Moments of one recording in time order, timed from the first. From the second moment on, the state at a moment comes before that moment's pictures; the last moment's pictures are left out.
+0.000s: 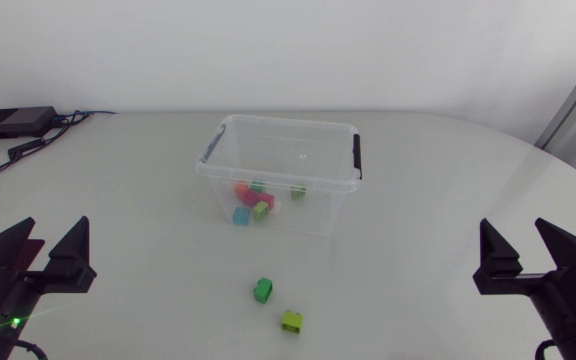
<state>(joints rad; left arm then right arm) 0.02 0.06 0.04 -0.02 -0.03 0.03 -0.02 0.06 0.03 -0.03 0.03 -0.04</state>
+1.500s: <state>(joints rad) -0.54 1.18 0.77 -0.82 -0.03 0.18 0.15 1.14 0.76 -0.64 -0.04 -0.06</state>
